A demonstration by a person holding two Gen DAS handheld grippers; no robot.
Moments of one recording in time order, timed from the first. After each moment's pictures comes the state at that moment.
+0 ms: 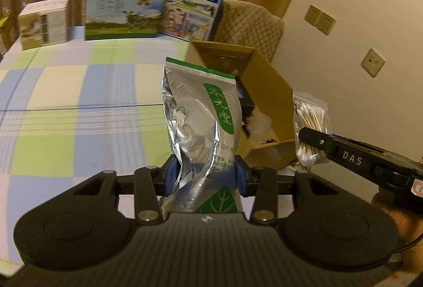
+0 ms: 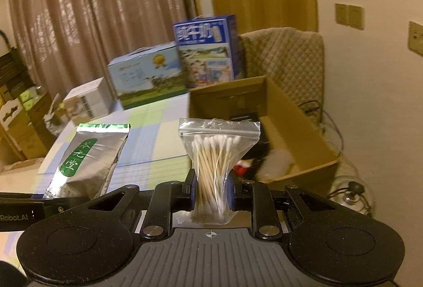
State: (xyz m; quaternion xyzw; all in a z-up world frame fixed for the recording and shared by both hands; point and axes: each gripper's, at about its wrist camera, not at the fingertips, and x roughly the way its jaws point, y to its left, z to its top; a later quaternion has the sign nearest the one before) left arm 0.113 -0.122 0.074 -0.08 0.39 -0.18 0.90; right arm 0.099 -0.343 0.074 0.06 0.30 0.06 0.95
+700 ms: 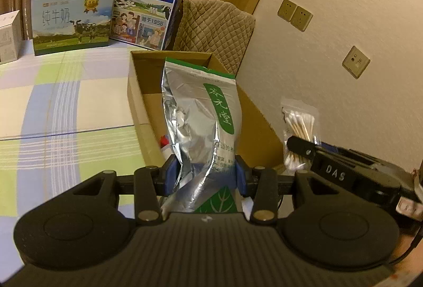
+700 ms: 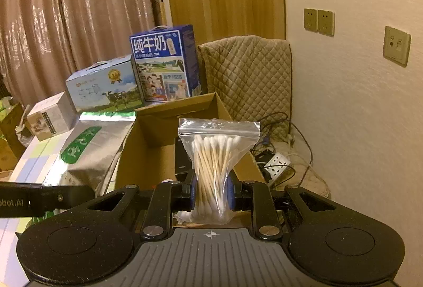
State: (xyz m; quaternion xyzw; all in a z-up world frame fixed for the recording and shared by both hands) left arm 0.178 -0.223 0.080 -0.07 0.39 -0.23 0.89; right arm 0.144 -0.416 0.080 0.05 0.30 0.02 0.95
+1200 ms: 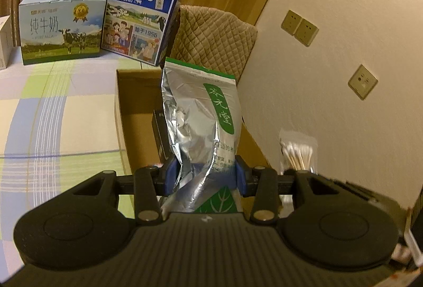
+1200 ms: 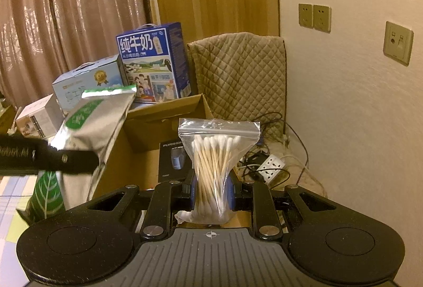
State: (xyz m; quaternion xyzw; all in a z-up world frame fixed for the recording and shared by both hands) left arm 0.233 -0.256 0.088 -0.09 0.38 -0.22 0.89; right arm 0.177 -0.440 0.074 0.06 0.31 0.01 0.95
